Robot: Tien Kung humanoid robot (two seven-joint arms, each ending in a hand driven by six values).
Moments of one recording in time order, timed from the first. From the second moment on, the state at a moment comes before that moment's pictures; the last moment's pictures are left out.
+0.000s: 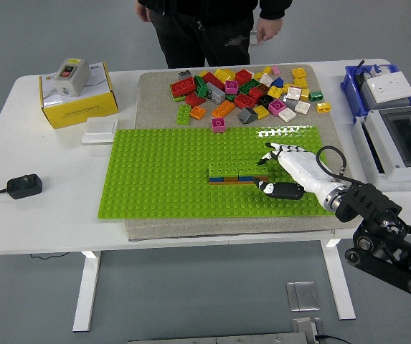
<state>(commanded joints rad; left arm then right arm) 0.05 0.15 -1.85 -0.18 2.27 -0.11 0.09 0.60 -0.42 0.41 1.28 -1.72 -0.33 -0.17</state>
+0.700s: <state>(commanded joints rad) 0.05 0.15 -1.82 -0.18 2.27 -0.11 0.09 0.60 -0.41 0.39 1.27 -1.71 -0.33 -0.17</state>
